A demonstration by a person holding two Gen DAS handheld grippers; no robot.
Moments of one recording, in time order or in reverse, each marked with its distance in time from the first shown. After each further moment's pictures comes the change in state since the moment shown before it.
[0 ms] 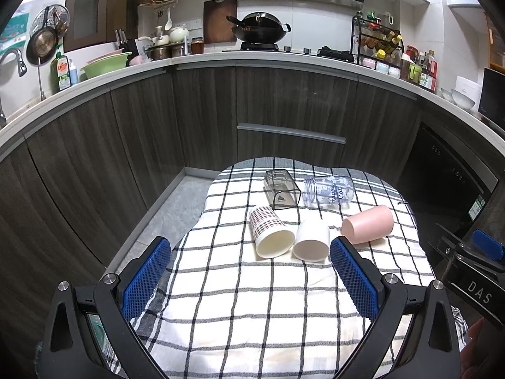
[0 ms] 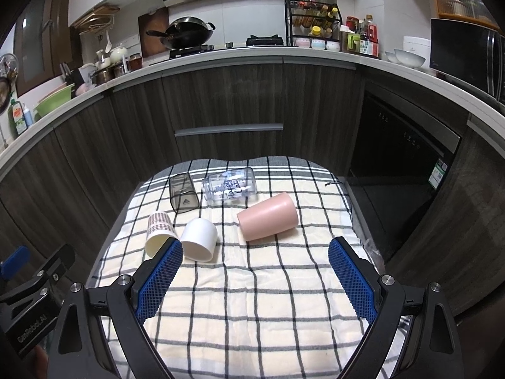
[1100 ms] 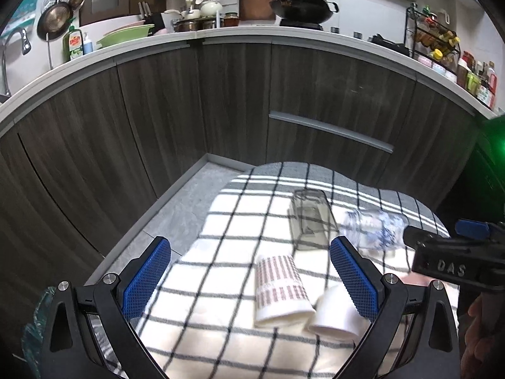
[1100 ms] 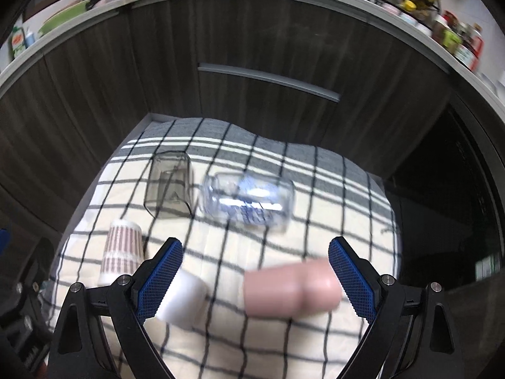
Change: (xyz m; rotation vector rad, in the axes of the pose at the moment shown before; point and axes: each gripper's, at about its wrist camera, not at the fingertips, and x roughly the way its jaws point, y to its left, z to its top) left arm 0.150 -0.004 0.060 -0.130 0.079 0.156; right arm 0.216 0.056 0.109 -0.294 0.309 0.099
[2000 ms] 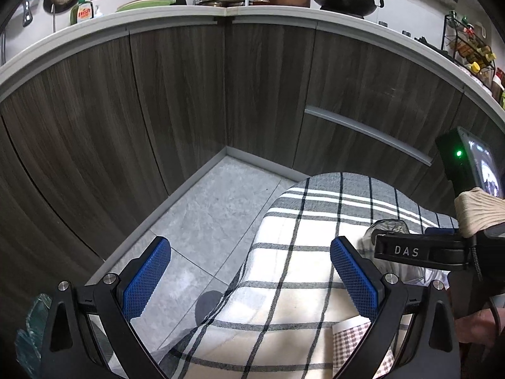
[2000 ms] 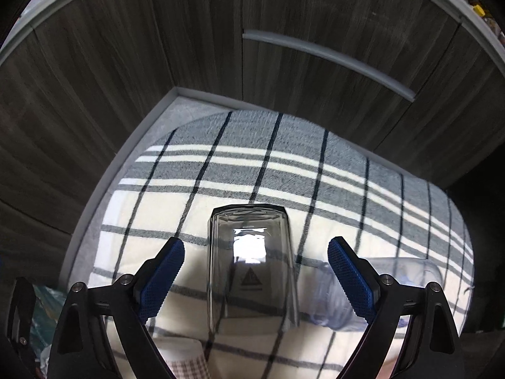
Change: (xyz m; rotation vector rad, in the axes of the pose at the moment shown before) left arm 0.115 0.079 0.025 -0.063 0.050 0.044; right arm 0.149 0.106 0.081 -0.047 0.155 0.089
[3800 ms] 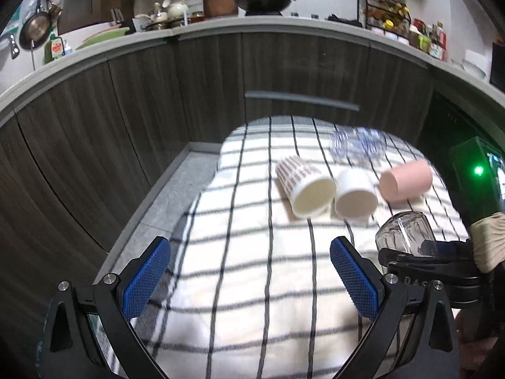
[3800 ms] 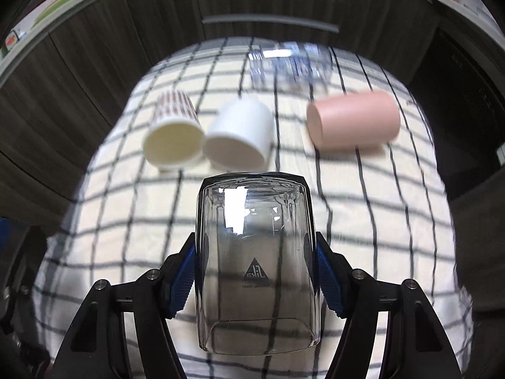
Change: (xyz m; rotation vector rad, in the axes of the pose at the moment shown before) left arm -0.173 0.011 -0.159 0.245 -0.021 -0.172; right arm -0.116 -0.010 -0.289 0.225 -0.025 -0.052
